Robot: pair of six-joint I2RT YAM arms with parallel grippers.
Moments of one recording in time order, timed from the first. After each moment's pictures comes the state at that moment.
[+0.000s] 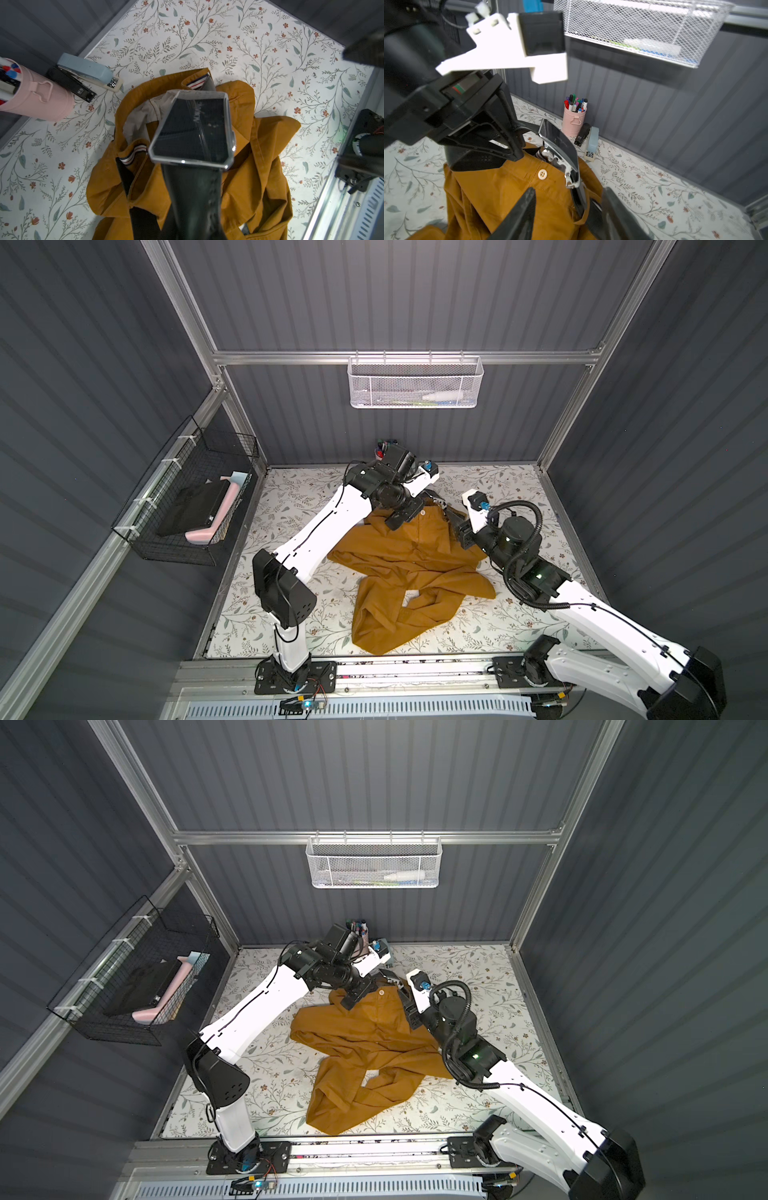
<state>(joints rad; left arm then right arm) -0.70 1.84 1.99 -1.06 0.21 0.22 0.68 1.02 0.77 0.14 0.11 -0.20</state>
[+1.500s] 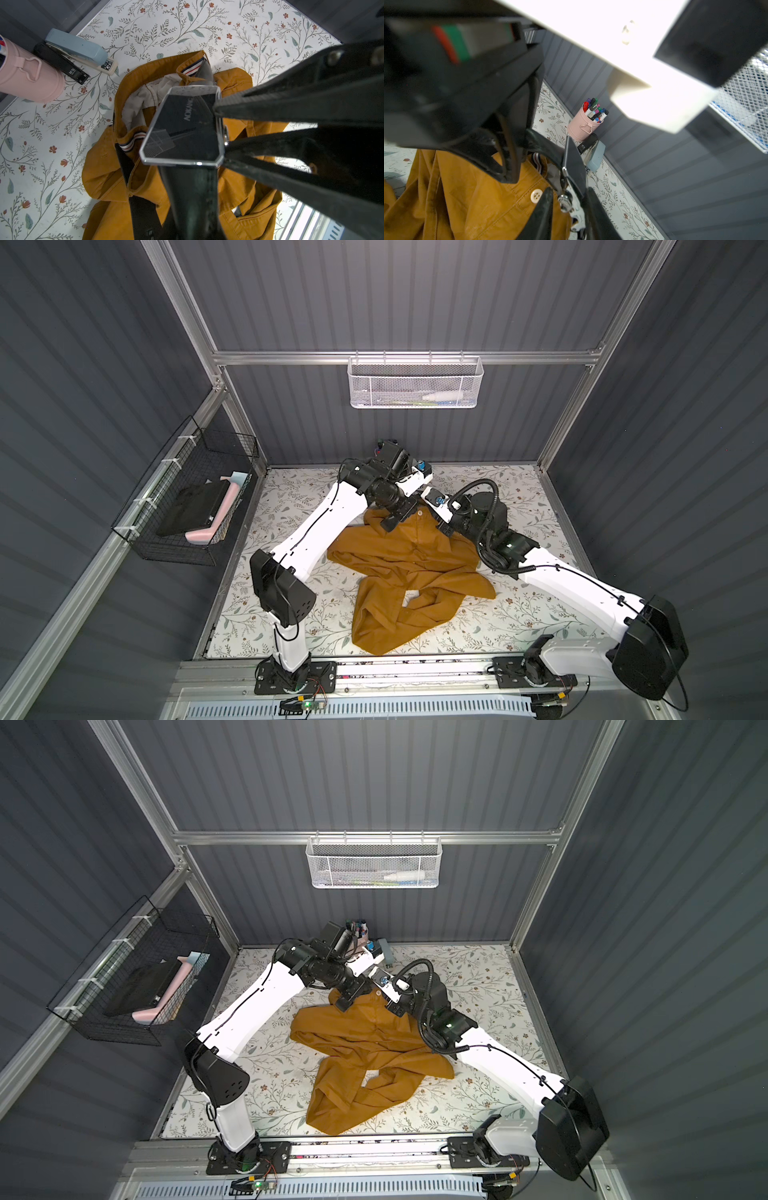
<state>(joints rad) -0.67 1.84 2.01 -1.14 0.25 0.22 0.68 1.29 0.95 0.11 -0.03 -0.56</state>
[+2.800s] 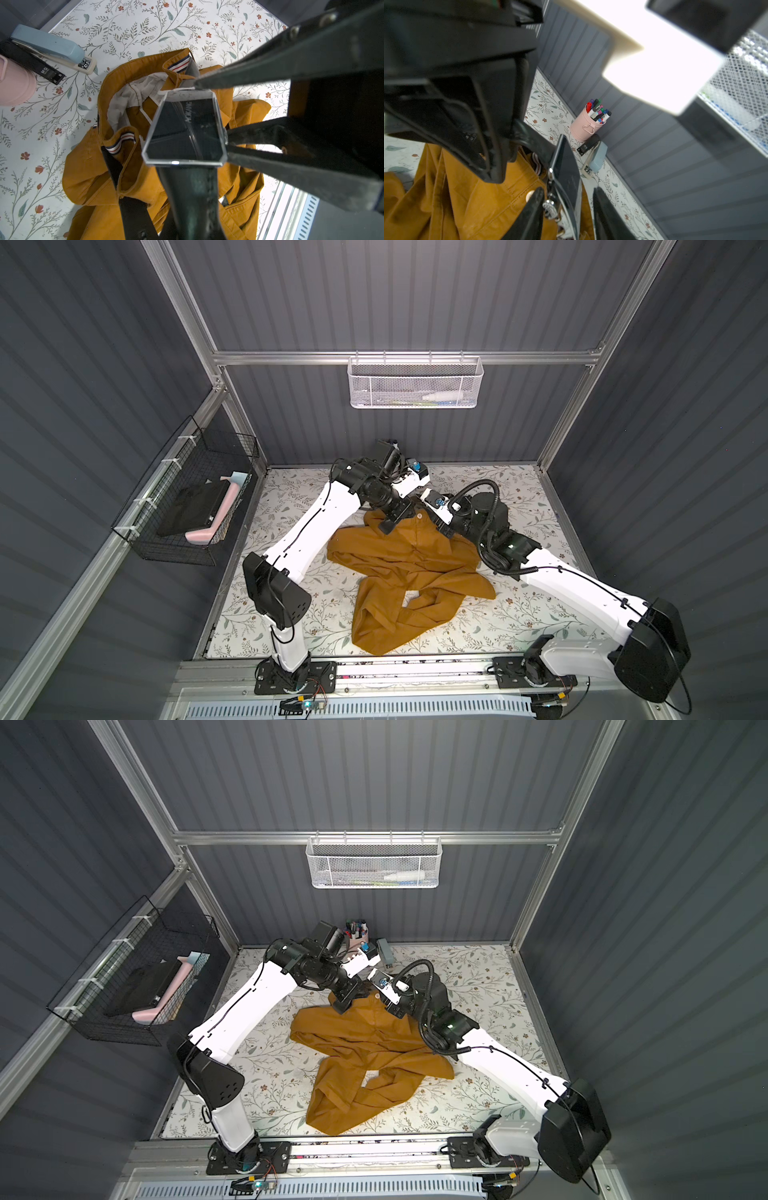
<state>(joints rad) -0.62 1.81 1.98 -1.18 0.40 0.28 0.68 1.28 0.95 0.08 -0.04 -0.57</state>
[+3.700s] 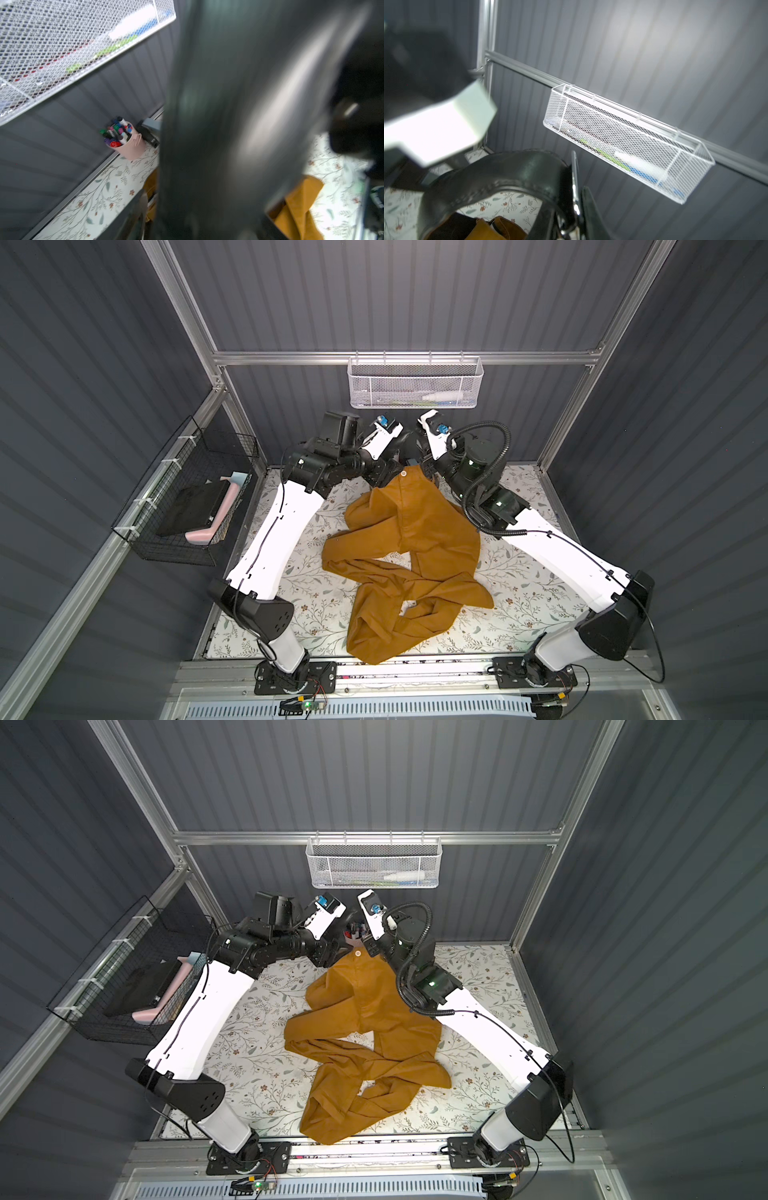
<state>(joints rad) -0.49 1.64 1.95 -0.86 0.30 0.29 0.75 1.52 1.52 0.12 0.27 -0.28</state>
